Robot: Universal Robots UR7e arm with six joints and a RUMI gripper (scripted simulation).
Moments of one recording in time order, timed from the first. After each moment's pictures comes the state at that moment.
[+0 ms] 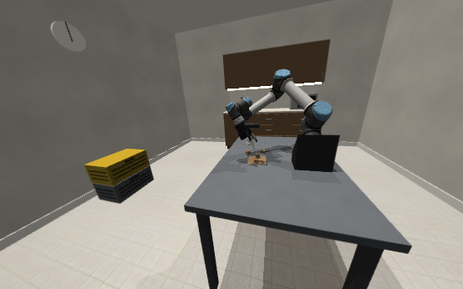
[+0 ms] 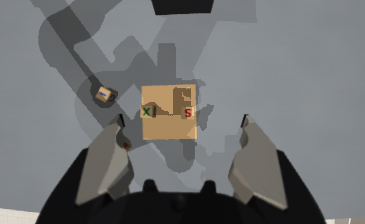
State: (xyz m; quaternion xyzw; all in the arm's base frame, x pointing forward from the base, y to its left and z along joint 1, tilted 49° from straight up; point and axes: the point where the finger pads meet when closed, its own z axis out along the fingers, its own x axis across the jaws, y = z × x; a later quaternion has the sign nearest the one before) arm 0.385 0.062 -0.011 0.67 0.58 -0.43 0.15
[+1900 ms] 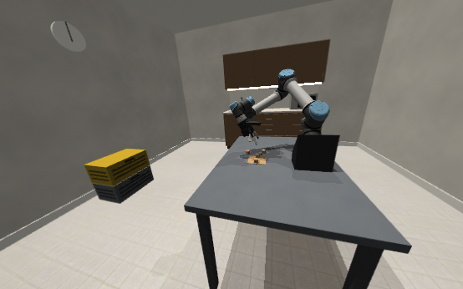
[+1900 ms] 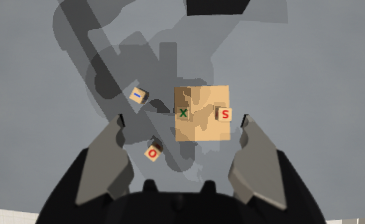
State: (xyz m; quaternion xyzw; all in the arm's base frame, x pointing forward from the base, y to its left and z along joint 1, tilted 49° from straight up) arm 0.387 0.006 0.053 0.67 0.58 -0.43 0.15
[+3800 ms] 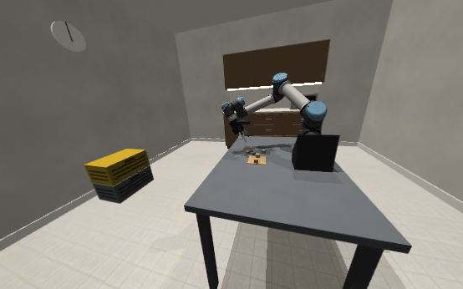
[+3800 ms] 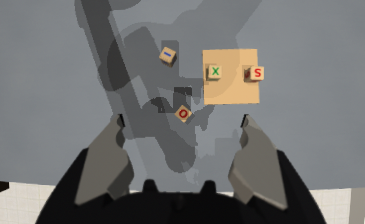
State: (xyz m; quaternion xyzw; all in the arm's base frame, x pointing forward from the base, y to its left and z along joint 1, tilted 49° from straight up) arm 0.486 -0.034 0.107 0.67 0.58 -0.43 0.15
